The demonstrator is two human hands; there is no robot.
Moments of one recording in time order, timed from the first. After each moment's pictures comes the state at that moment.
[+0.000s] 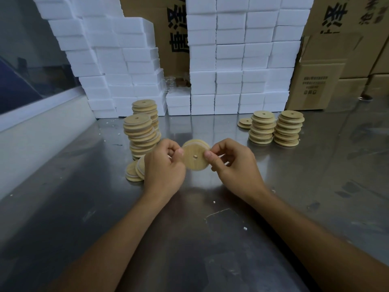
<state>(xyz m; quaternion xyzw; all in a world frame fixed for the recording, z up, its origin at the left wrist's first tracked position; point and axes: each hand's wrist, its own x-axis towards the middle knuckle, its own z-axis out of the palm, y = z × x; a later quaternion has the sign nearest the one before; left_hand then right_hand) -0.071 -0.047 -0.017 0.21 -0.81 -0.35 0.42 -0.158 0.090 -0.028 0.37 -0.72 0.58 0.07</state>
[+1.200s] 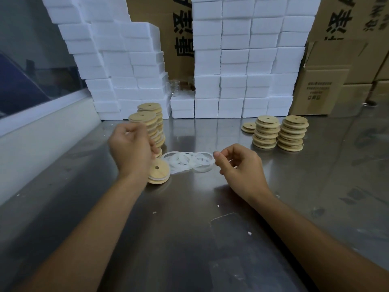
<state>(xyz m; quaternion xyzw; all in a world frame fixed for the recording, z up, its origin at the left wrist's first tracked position) -0.071 -0.096 0.014 0.26 -0.58 -0.56 0.53 -0.164 0.088 -0.030 0.29 -0.75 0.59 0.08</state>
